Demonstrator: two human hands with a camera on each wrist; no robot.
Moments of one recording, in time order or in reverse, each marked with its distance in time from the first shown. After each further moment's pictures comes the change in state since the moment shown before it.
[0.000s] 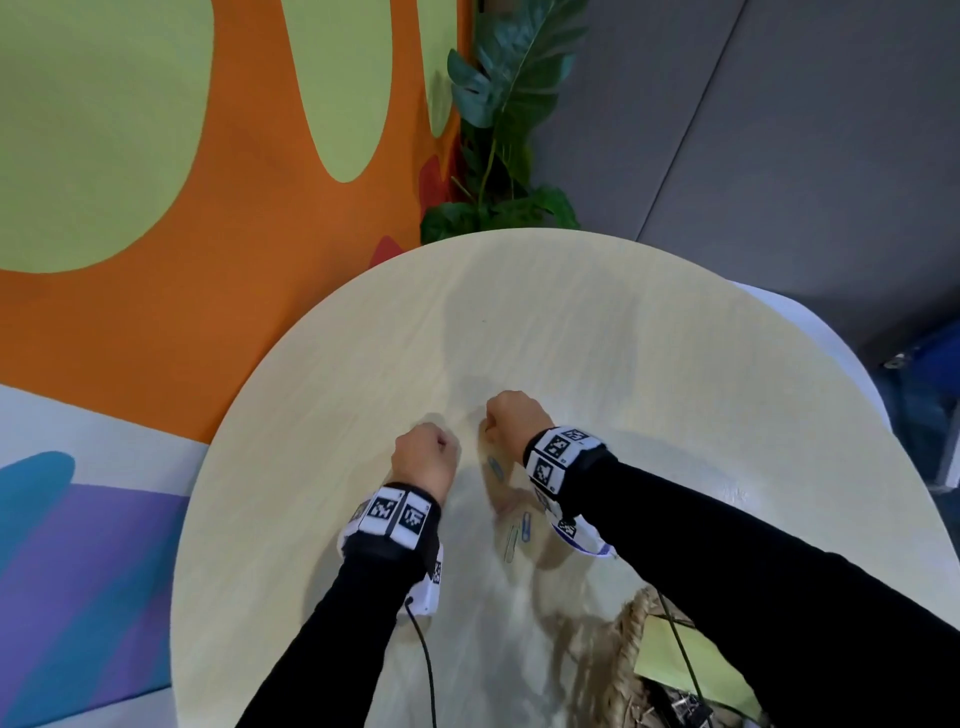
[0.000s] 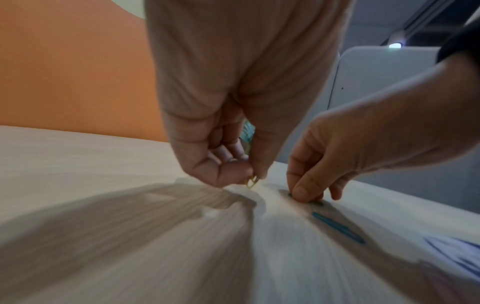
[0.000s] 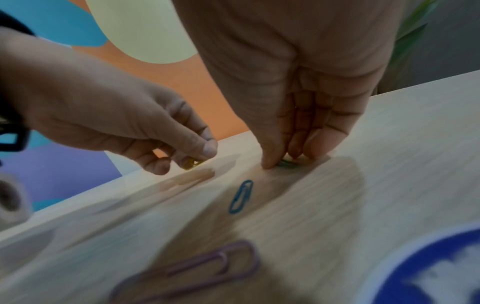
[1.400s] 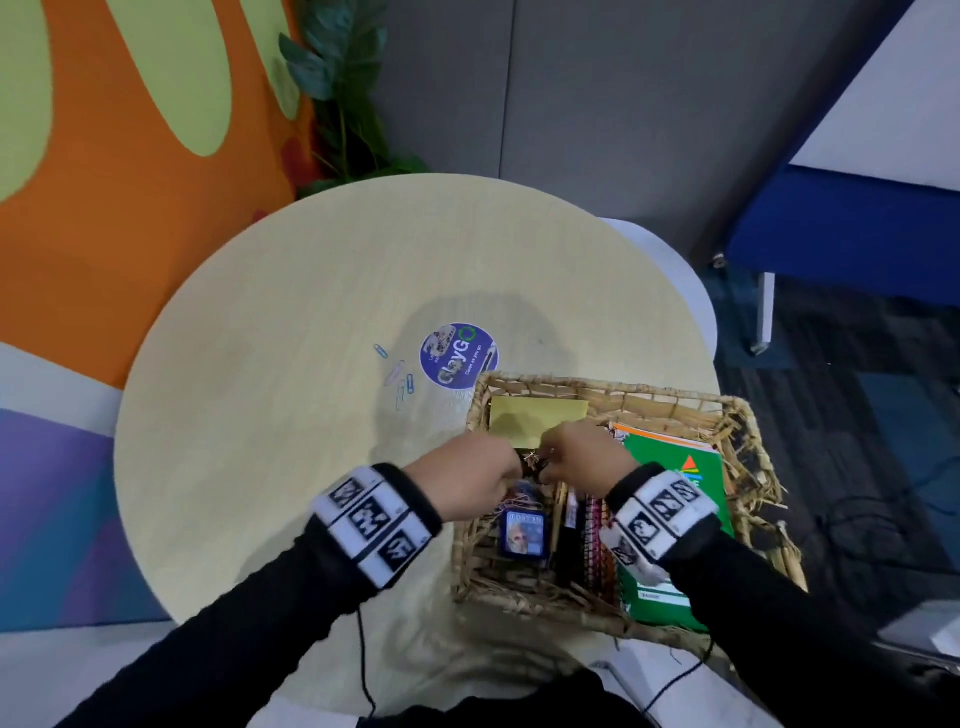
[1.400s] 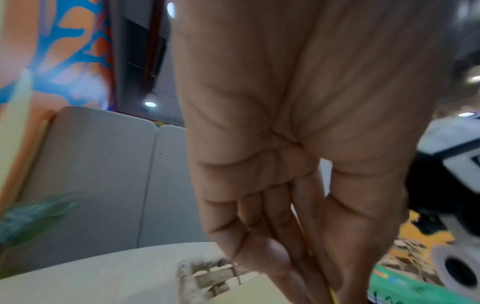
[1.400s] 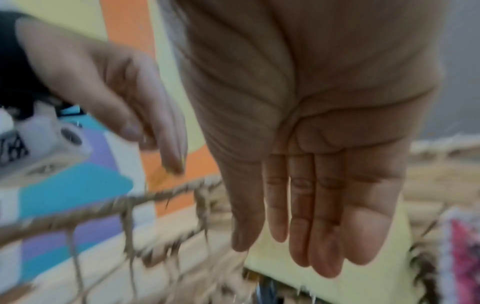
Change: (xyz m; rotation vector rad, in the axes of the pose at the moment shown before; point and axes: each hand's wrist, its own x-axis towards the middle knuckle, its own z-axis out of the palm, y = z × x) left_hand -0.286 0.040 0.018 0.588 -0.564 0.926; right_hand -0.338 0.095 0.071 0.161 0.029 0.228
